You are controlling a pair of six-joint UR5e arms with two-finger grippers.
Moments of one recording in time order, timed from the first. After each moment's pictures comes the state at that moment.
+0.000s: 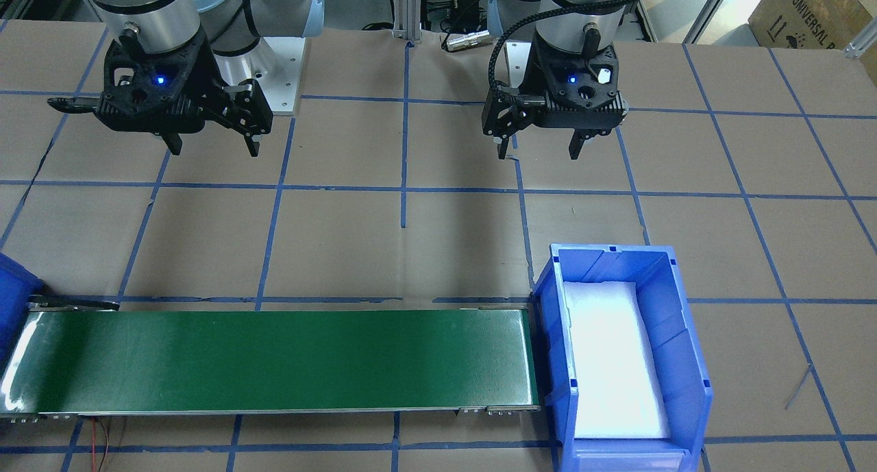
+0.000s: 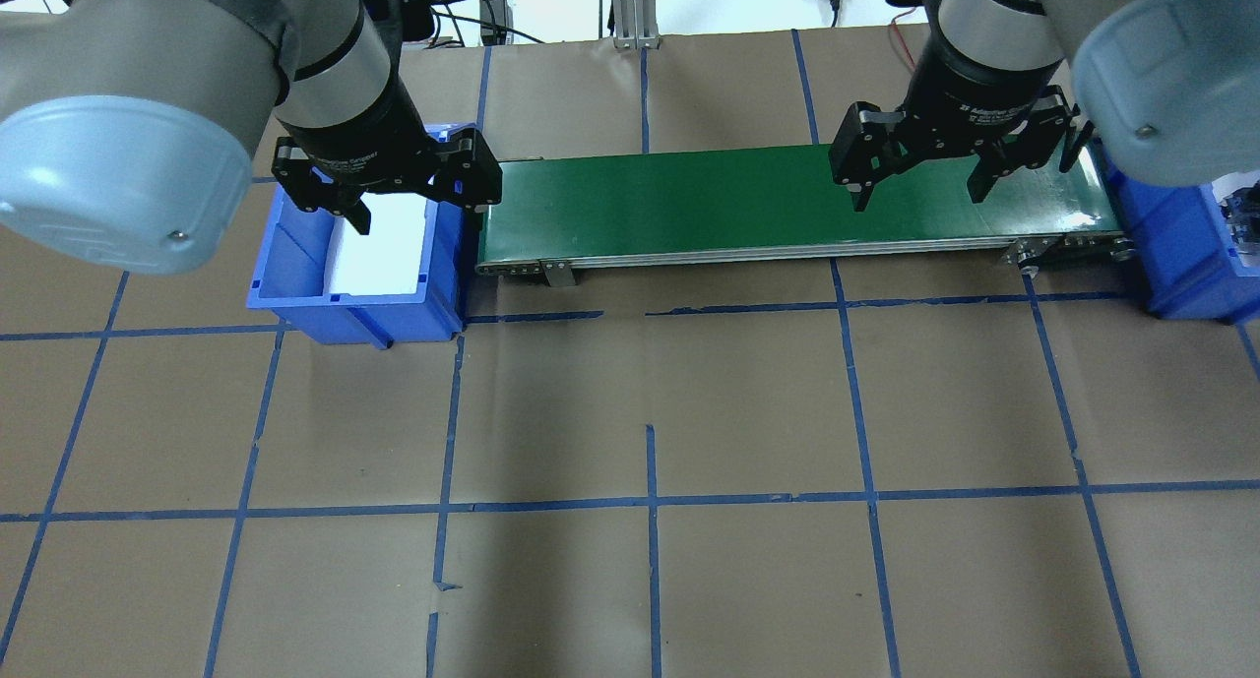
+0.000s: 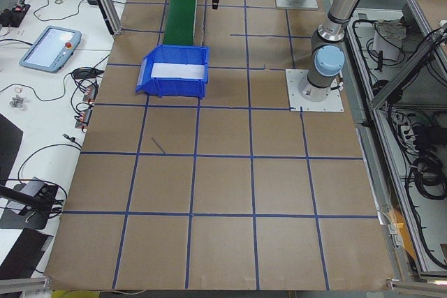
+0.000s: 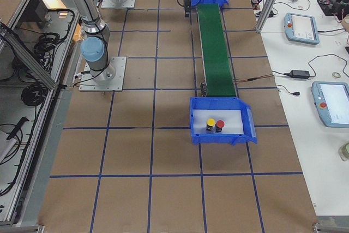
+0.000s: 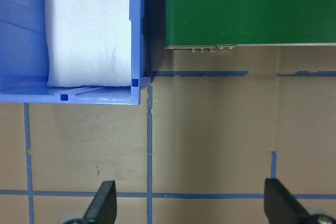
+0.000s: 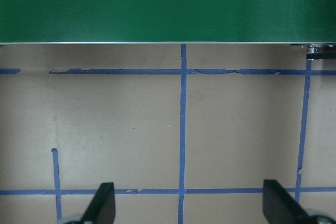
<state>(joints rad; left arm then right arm) -1.73 -1.57 -1.59 -1.47 1.60 -0.15 1.62 -1.58 1.58 -1.60 -1.59 0.04</state>
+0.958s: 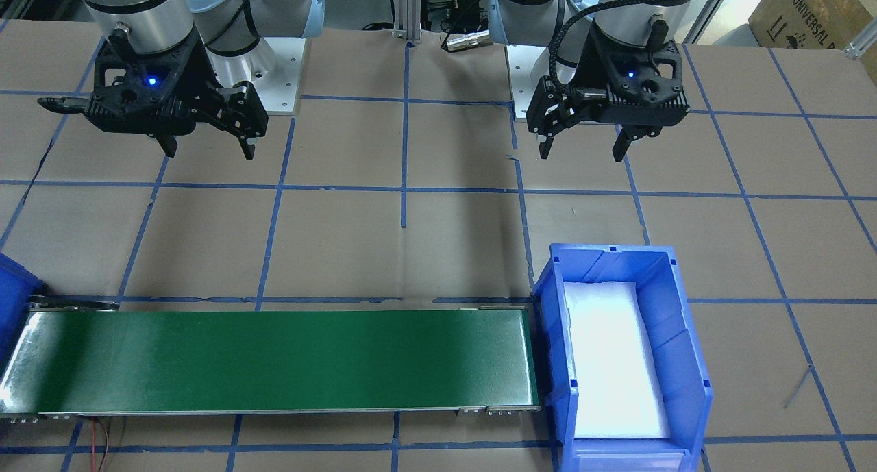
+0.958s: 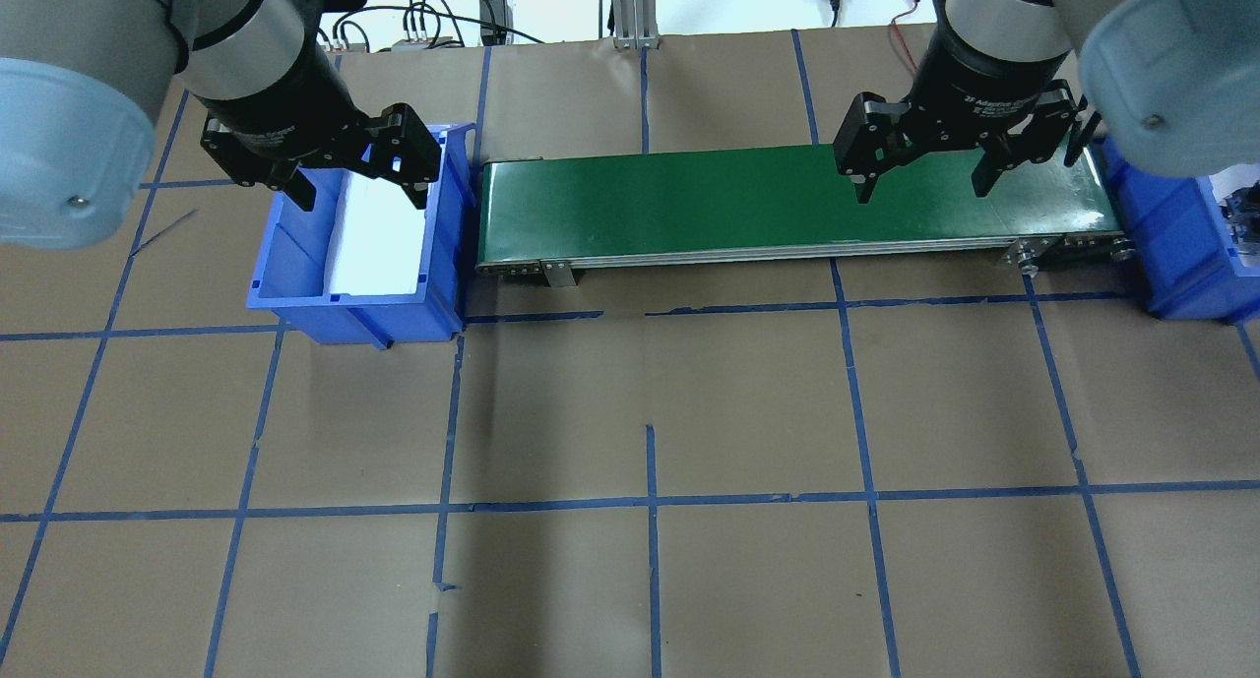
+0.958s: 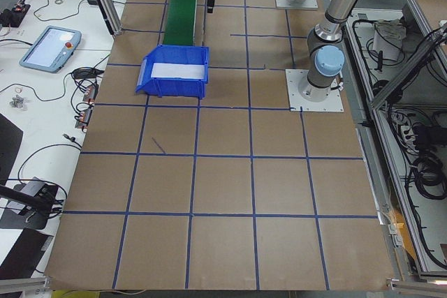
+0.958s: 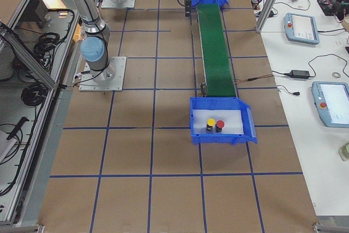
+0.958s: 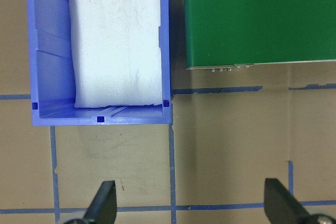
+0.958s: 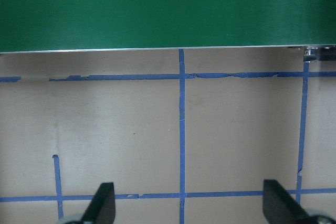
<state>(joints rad) -1.61 -1.54 -1.59 -1.49 1.58 -0.02 1.61 -1.58 1.57 -1.60 -1.59 0.04</state>
